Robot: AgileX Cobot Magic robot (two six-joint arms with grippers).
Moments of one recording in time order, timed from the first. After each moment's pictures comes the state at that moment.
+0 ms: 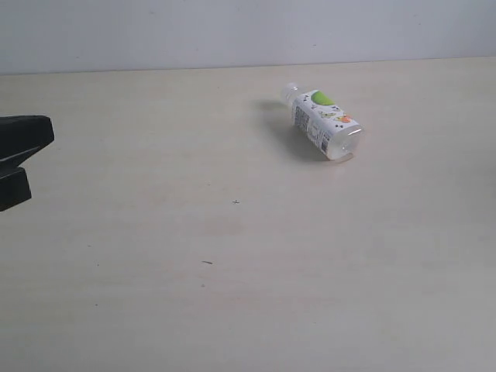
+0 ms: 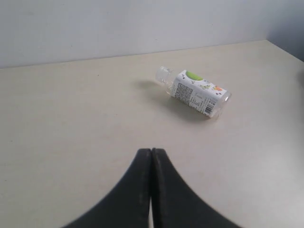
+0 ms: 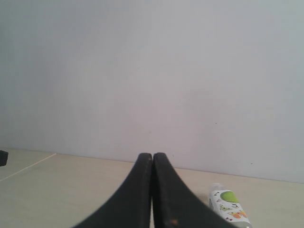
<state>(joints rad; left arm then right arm) -0.57 0.80 -0.40 -0.82 0.03 0.65 0.20 0.00 -0.21 1.31 0.47 -1.07</state>
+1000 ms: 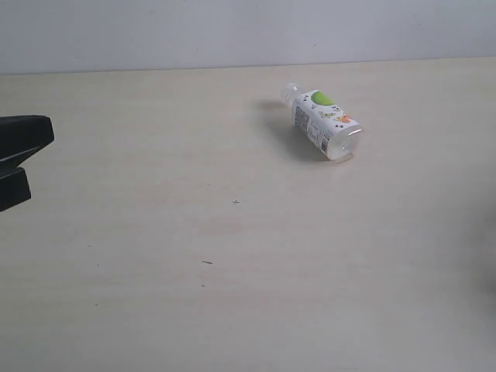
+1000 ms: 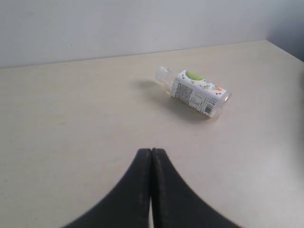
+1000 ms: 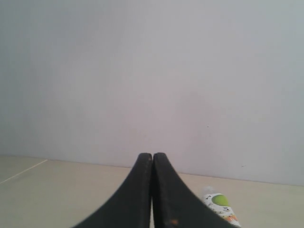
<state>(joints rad) -0.57 0.80 -0.40 -0.82 0.03 0.65 0.20 0.00 -0.21 1.31 0.44 -1.07</state>
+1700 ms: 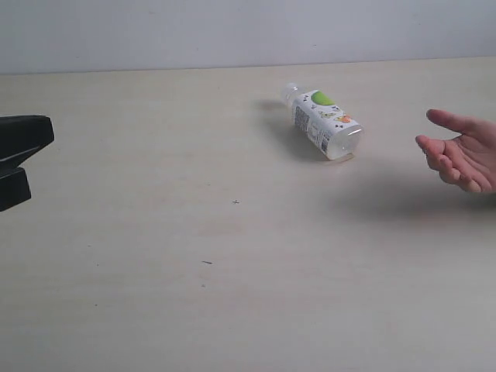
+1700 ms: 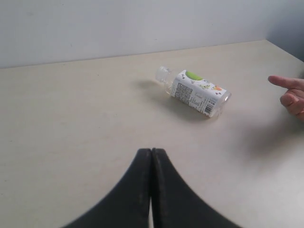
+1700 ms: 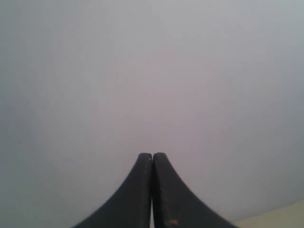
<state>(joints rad) -0.57 0.80 -0.40 -0.82 0.03 0.65 0.20 0.35 -0.49 1.57 0.04 -1.09</state>
